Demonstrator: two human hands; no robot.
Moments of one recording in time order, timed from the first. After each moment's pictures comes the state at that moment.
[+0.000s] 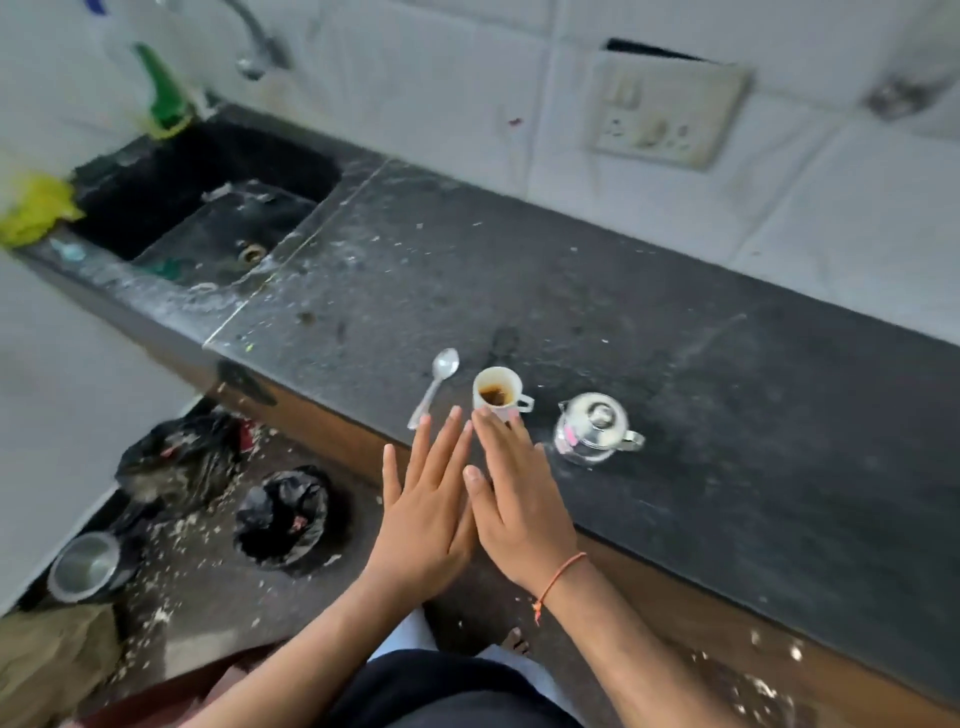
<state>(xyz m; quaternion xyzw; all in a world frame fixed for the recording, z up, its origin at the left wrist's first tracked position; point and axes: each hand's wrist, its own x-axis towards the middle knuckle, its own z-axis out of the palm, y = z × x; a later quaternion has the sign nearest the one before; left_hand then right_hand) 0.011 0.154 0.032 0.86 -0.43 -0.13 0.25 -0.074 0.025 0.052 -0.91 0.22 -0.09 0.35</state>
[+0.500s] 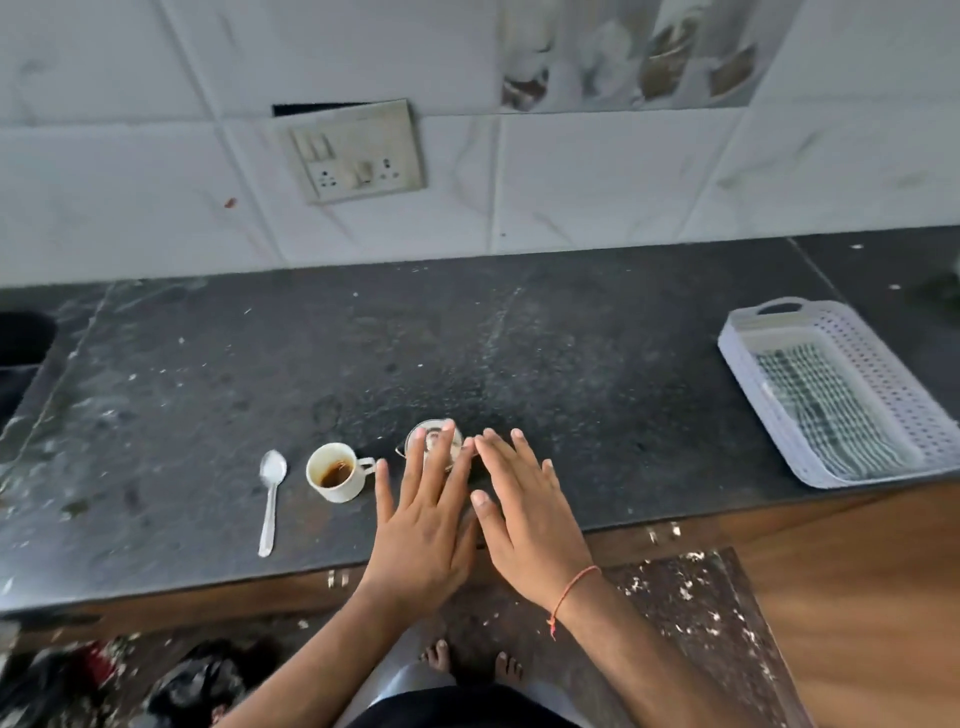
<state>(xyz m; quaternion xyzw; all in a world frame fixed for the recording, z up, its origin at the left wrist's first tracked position) -0.026 0.027 0.034 0.71 -0.68 -0.11 0.14 -0.189 -0.038 0.063 -0.84 0.45 -0.13 0.27</state>
